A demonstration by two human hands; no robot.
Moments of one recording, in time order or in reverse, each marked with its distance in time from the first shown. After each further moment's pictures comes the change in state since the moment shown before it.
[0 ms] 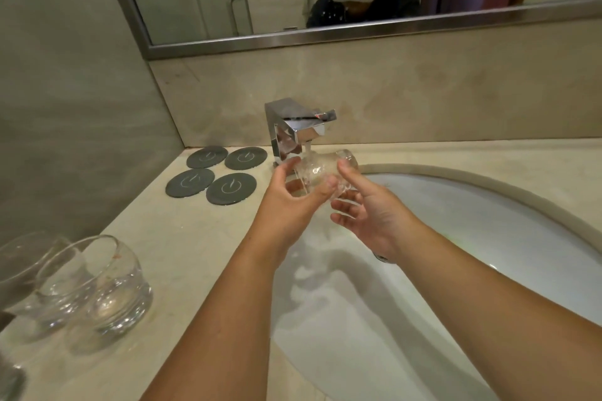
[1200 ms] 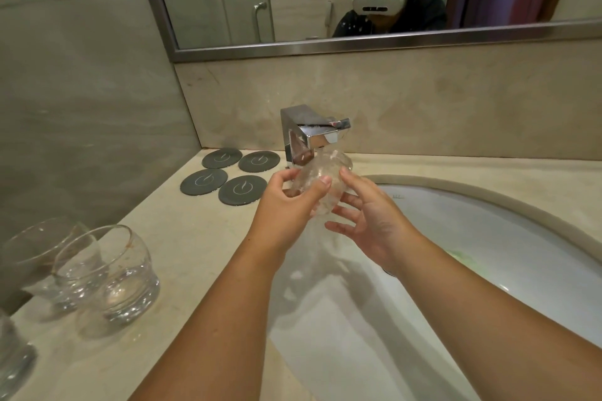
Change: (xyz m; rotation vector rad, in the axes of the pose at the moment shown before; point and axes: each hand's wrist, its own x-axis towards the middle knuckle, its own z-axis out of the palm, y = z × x) left_hand -0.003 0.005 -0.006 -0.051 0.139 -0.034; right_hand 0.010 0.006 0.006 -0.054 -0.081 -0.026
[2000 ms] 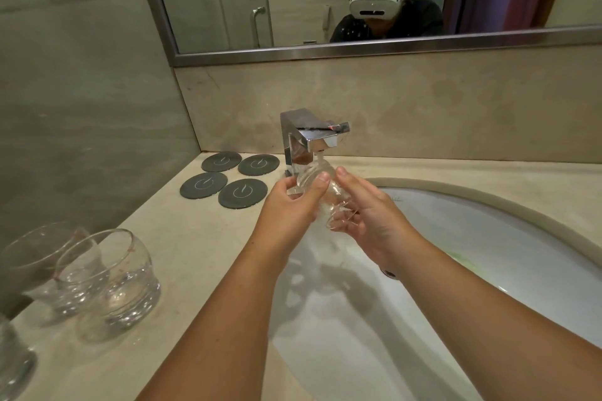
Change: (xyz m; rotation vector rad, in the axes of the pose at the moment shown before) left_hand 0.000 0.004 0.003 0.008 0.004 -0.043; right_hand -0.009 -0.006 0.004 -0.064 -0.027 -0.102
